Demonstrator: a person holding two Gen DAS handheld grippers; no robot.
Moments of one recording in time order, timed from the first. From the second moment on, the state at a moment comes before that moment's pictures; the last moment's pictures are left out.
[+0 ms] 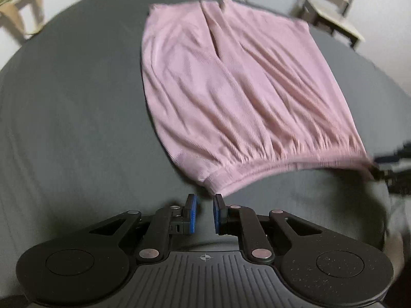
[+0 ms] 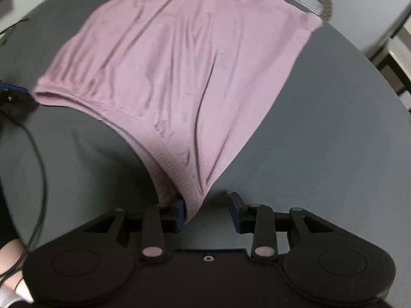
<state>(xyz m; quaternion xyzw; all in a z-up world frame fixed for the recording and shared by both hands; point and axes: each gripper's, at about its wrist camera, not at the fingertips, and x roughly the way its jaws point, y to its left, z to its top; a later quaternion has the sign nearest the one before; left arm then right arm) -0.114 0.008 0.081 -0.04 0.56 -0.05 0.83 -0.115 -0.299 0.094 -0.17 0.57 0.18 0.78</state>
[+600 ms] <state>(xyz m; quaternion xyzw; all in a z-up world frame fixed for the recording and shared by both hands) -0.113 -0.108 0.121 0.09 0.26 -0.35 0.89 -0.020 -0.435 0.122 0.23 0.38 0.12 0.89</state>
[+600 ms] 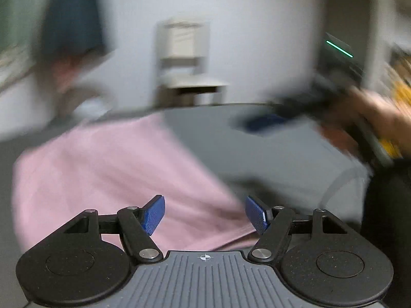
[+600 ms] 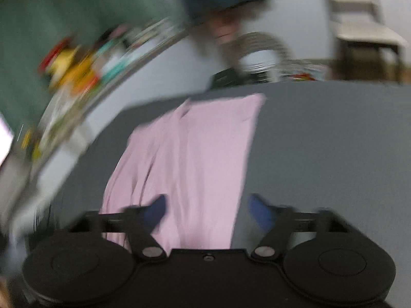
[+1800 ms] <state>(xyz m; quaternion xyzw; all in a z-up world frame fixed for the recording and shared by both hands) -0.045 -0.071 0.042 -0.18 0.42 -0.22 0.86 0.262 -0.290 0.088 0.03 0.39 0.10 0.91</state>
